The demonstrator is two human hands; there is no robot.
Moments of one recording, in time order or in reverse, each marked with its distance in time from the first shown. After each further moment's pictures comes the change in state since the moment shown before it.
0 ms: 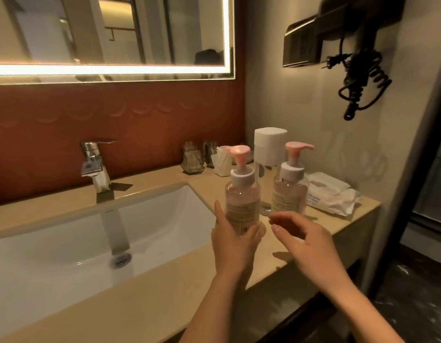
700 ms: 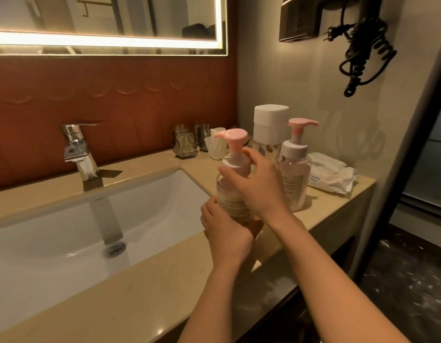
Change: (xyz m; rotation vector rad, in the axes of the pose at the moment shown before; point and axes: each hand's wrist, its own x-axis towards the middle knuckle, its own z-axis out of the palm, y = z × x) left_hand -0.008 0.000 -0.023 0.206 0.021 0.054; right_hand 0.070 -0.022 0.073 -0.176 0.143 -0.093
